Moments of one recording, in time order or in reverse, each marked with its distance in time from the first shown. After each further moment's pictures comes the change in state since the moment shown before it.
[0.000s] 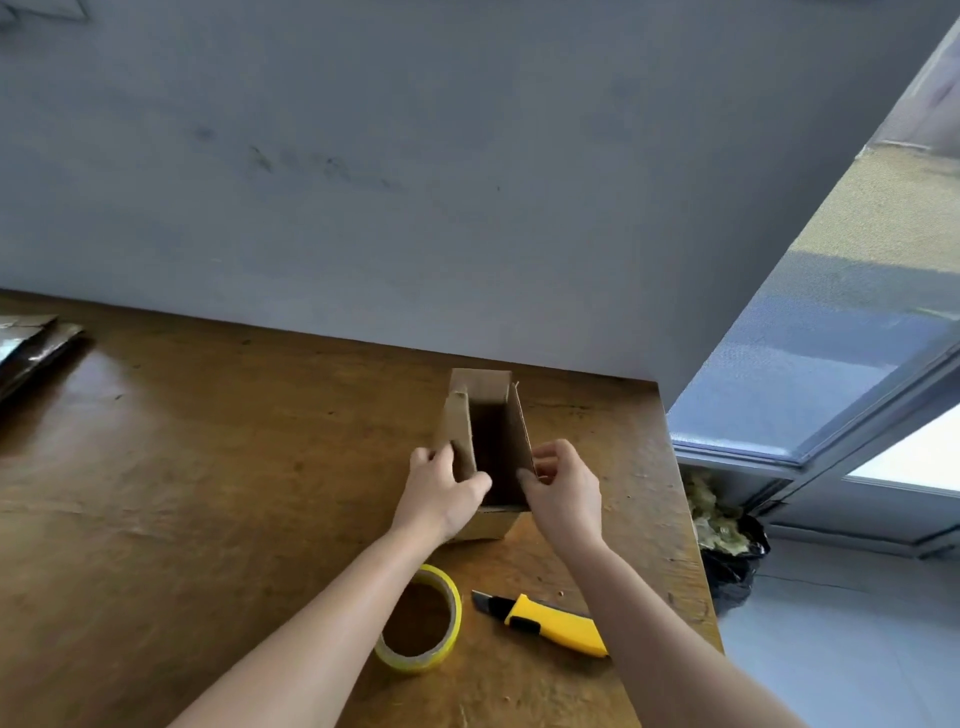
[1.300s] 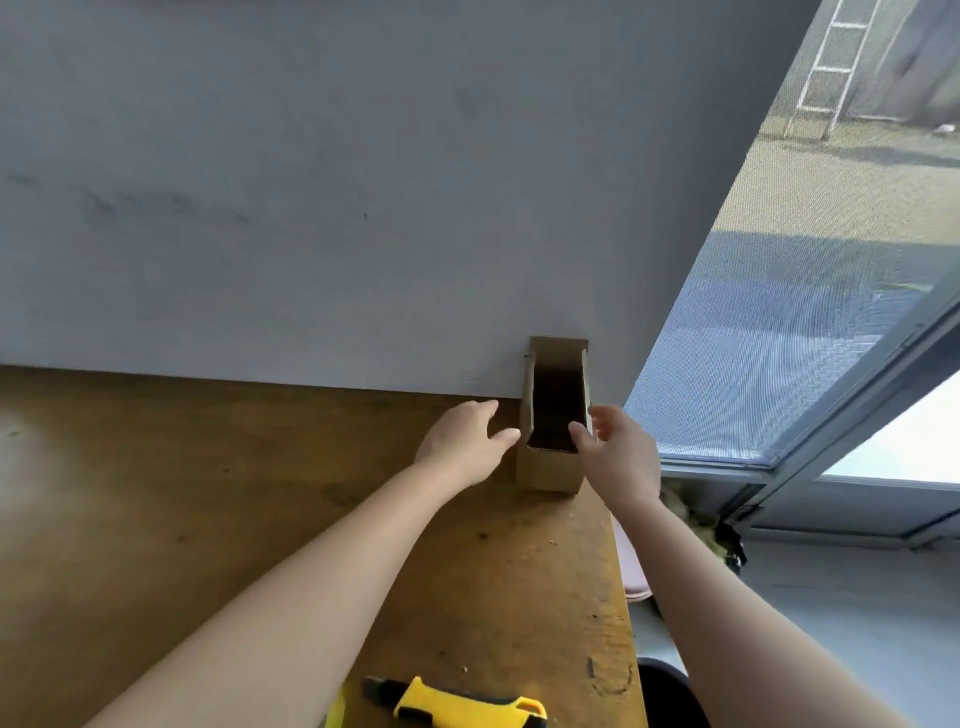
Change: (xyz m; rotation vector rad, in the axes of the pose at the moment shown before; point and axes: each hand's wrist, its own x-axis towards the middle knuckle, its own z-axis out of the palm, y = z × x) left_hand 0.089 0.156 0.079 0.382 -0.053 0.301; right_hand 0.135 0.046 -0.145 -0.196 0.149 0.005
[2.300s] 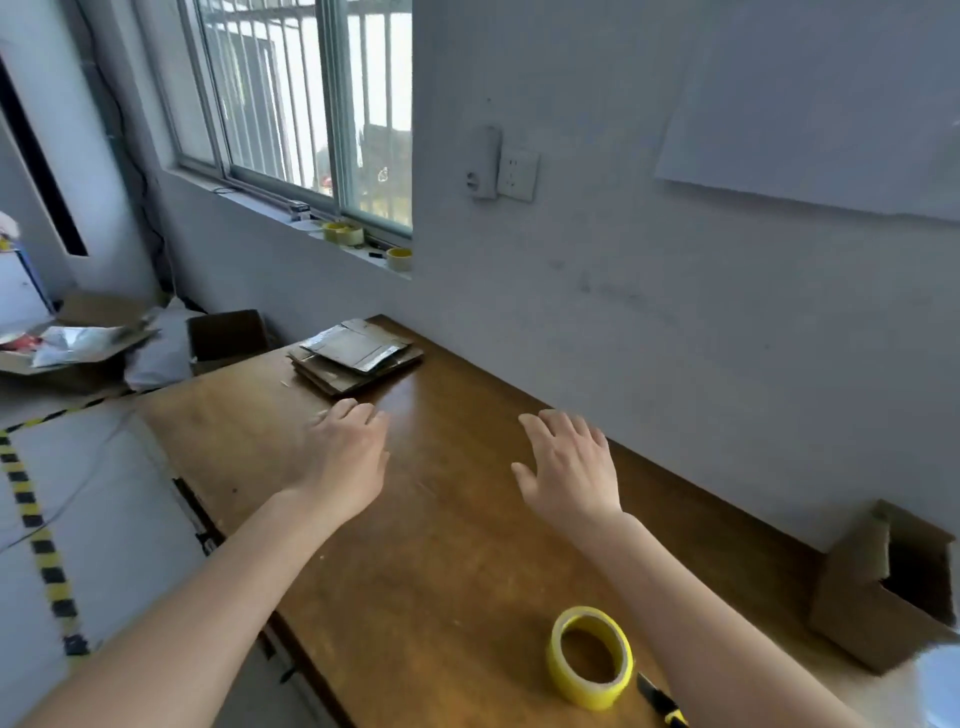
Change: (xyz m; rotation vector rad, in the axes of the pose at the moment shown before) left_hand -0.408 -0.248 -0.205 0.699 0.616 -0.533; right_hand -0.295 -0.266 0.120 -0.418 -0.187 -1.204
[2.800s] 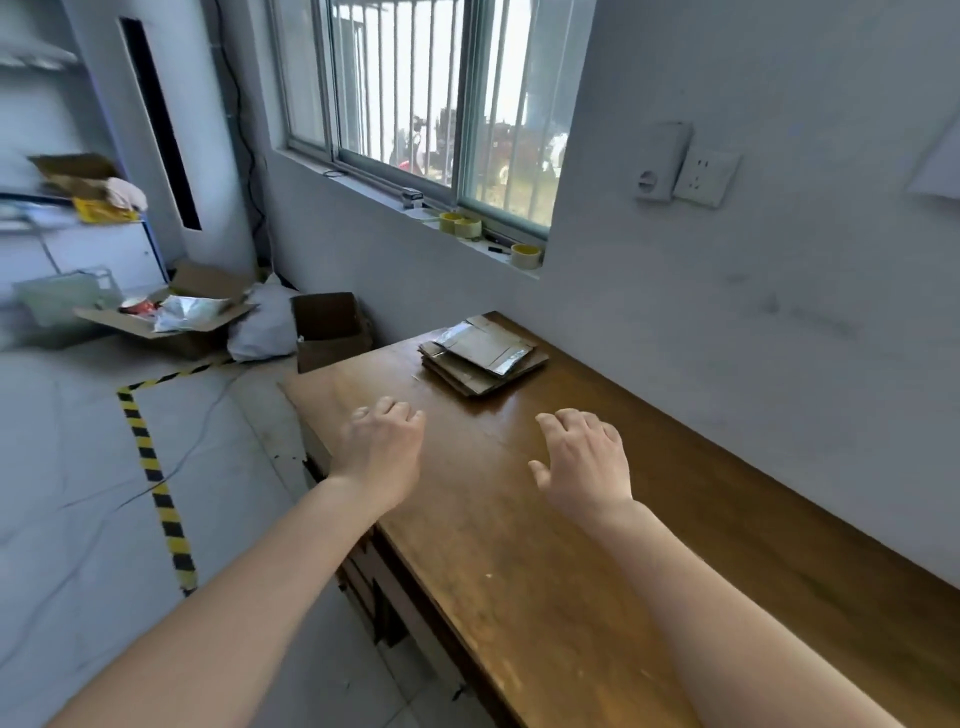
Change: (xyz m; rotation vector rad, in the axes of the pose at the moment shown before) left_hand -0.009 -0.208 0.034 0.072 -0.060 -0.073; right_hand 0.093 -0.209 0.073 -0.067 -0.090 -0.103
